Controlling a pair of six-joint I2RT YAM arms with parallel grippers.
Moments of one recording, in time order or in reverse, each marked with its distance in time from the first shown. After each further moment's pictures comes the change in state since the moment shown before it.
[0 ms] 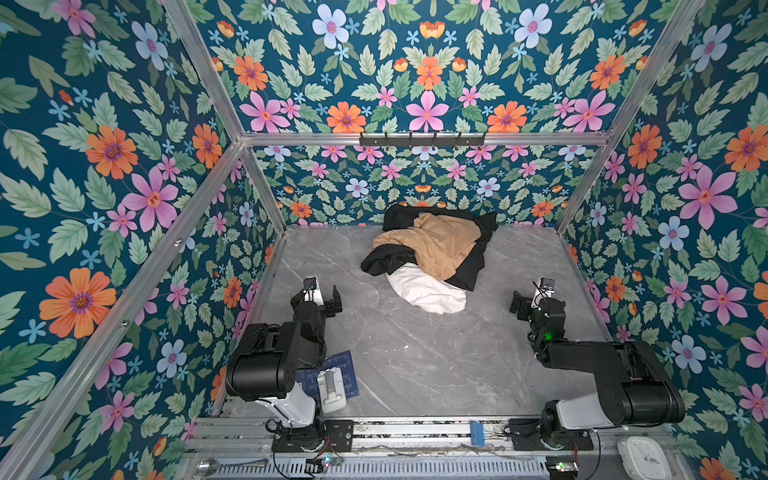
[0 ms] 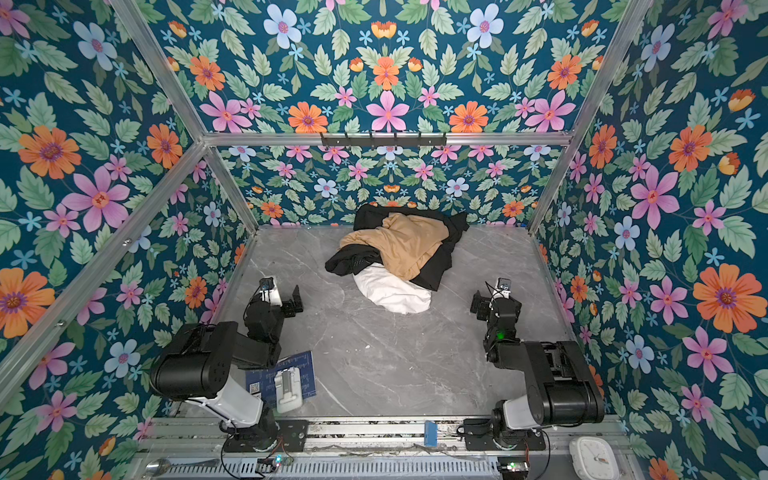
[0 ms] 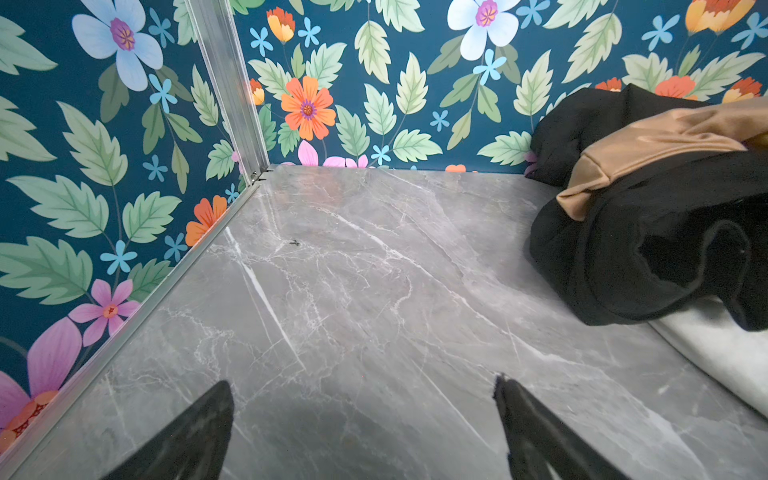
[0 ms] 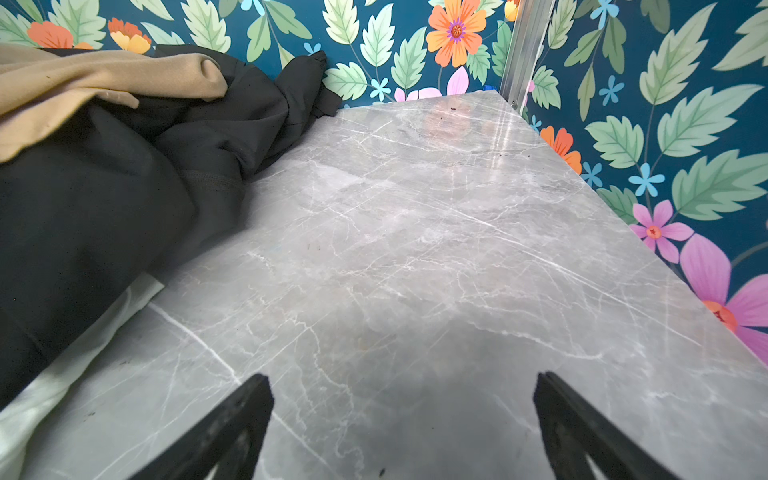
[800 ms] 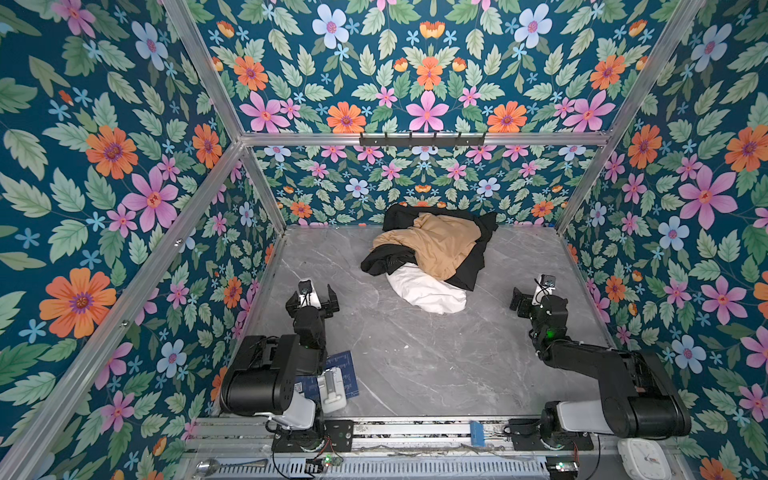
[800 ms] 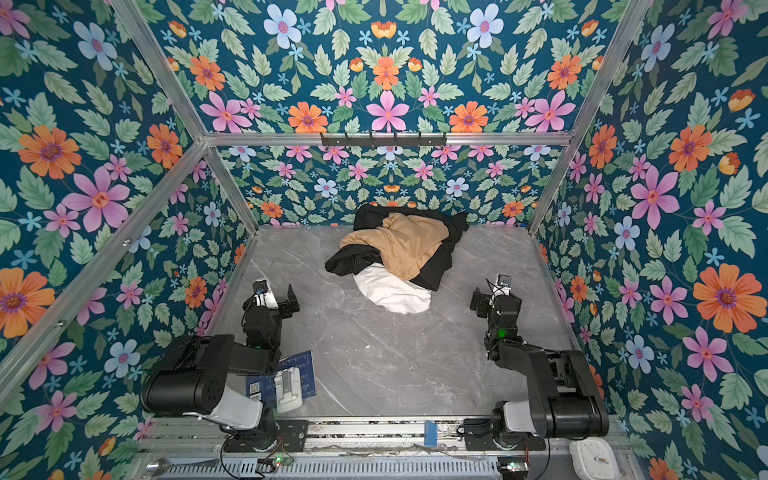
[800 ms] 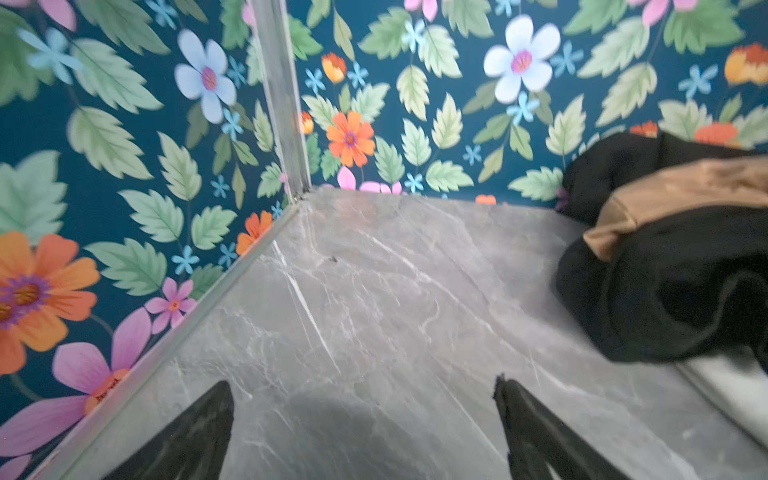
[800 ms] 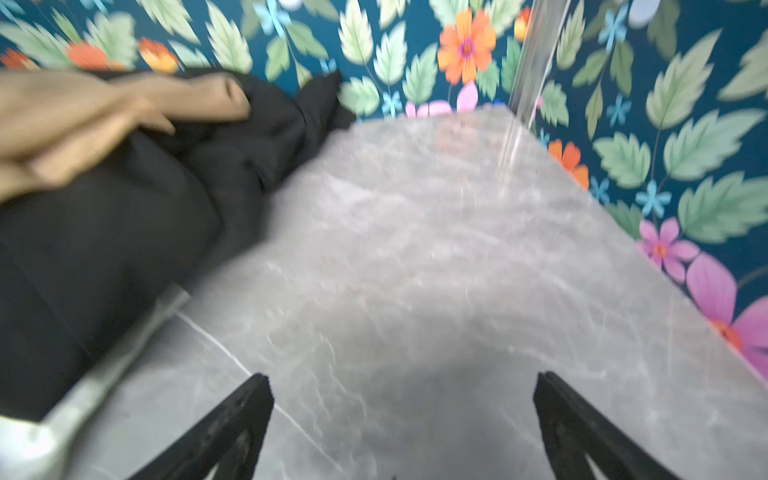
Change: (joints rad) left arm -0.047 -0.142 -0.051 0.003 -0.199 -0.024; right arm 0.000 -0.121 0.066 -0.146 -0.028 -0.007
